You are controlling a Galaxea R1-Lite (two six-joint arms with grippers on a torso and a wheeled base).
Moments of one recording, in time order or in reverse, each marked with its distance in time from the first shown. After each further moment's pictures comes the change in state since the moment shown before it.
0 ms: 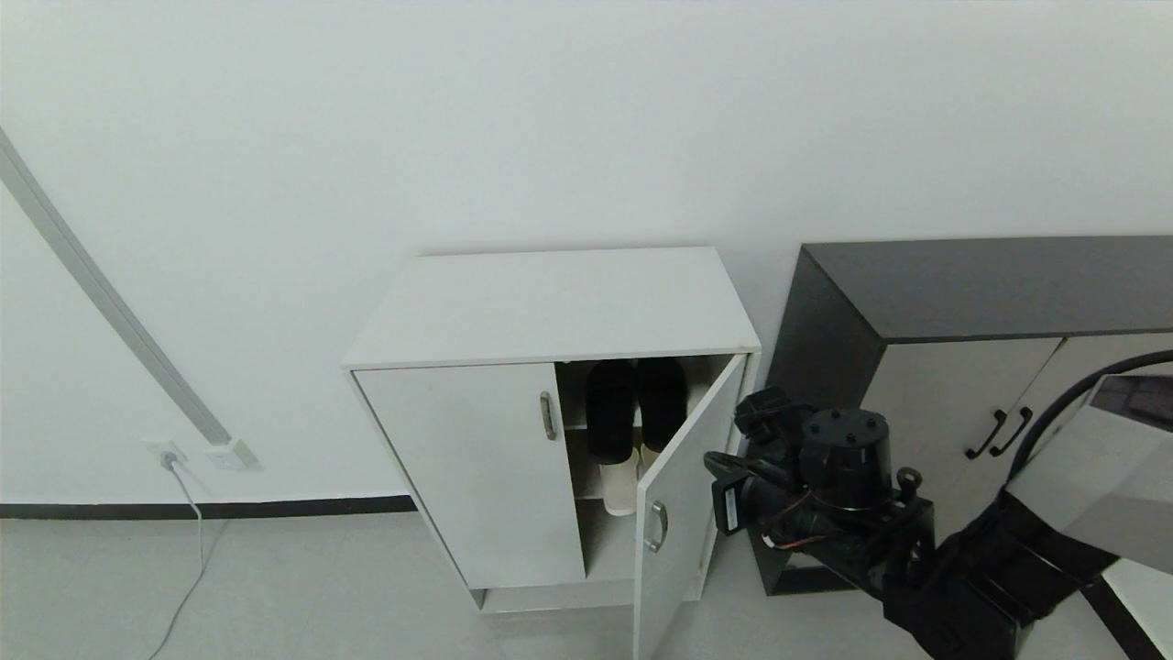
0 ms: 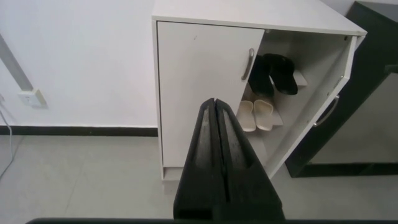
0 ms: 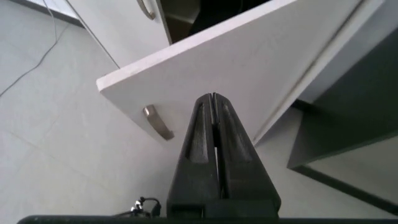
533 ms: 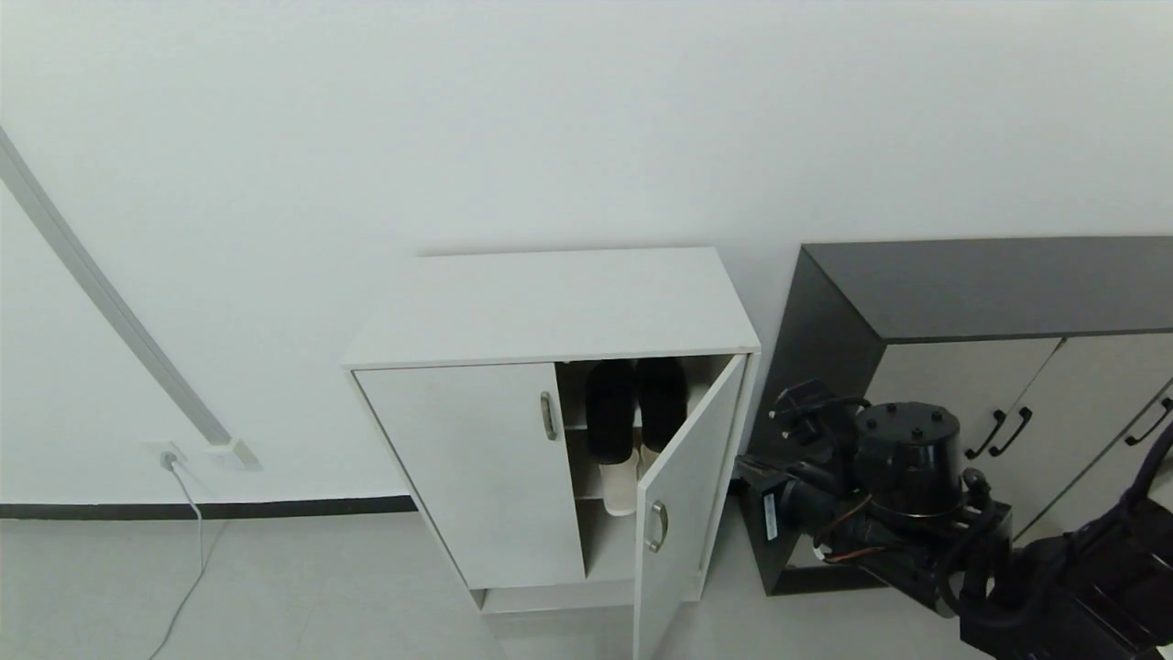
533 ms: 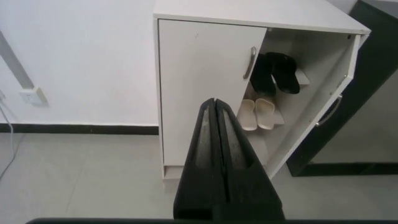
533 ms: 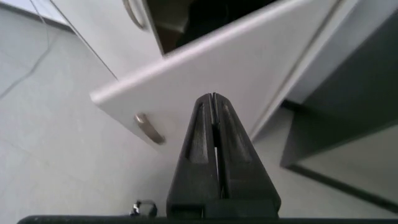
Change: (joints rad) left arm 0.000 0.000 0.000 0.000 0.000 0.000; right arm 0.000 -0.178 0.115 0.098 -0.025 0.001
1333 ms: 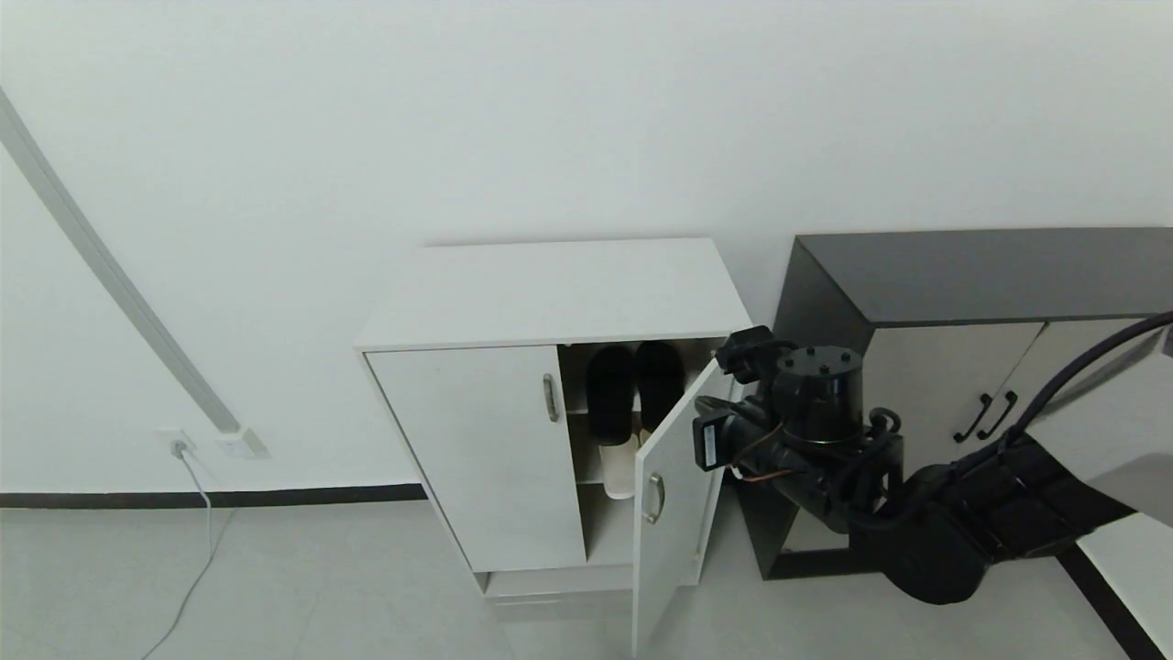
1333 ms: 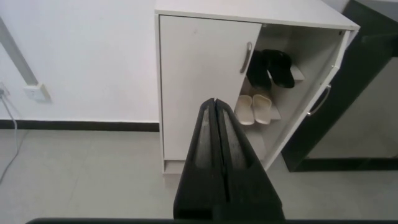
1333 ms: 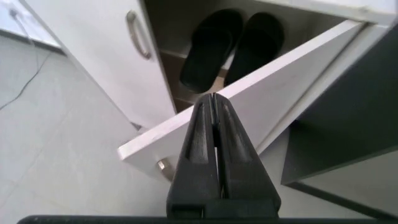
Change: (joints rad) left arm 0.001 0.000 0.000 0.000 0.000 -0.001; right arm 0.014 0.132 -0.339 0.115 -0.091 -0.006
